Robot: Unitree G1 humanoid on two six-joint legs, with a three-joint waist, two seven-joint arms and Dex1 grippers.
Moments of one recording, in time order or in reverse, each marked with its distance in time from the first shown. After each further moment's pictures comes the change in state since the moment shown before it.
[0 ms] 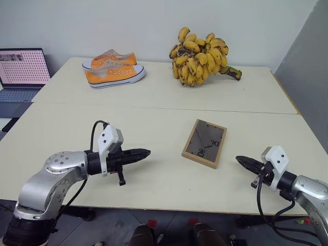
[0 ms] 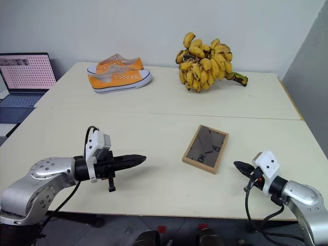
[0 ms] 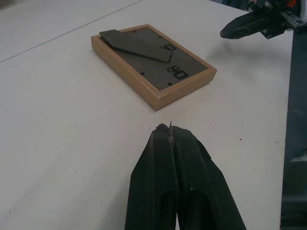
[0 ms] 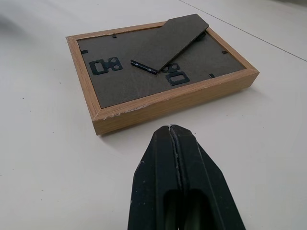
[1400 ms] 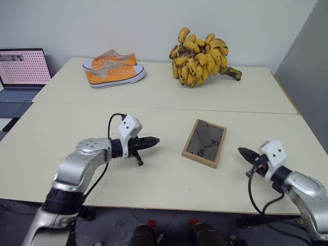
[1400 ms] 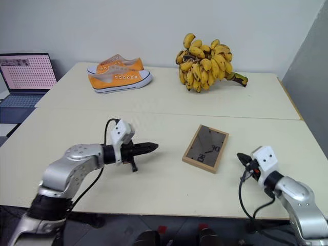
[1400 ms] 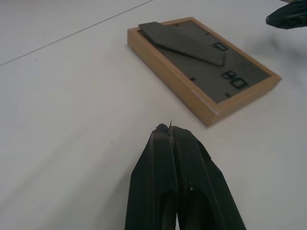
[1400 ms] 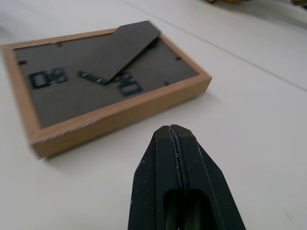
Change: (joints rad) left arm -0.350 -0.231 -0.231 0.402 0.225 -0.030 0.134; right arm -0.149 0.114 0.059 0.116 -0.147 -0.029 -0.204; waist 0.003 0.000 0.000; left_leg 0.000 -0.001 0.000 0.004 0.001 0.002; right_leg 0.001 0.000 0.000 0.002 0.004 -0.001
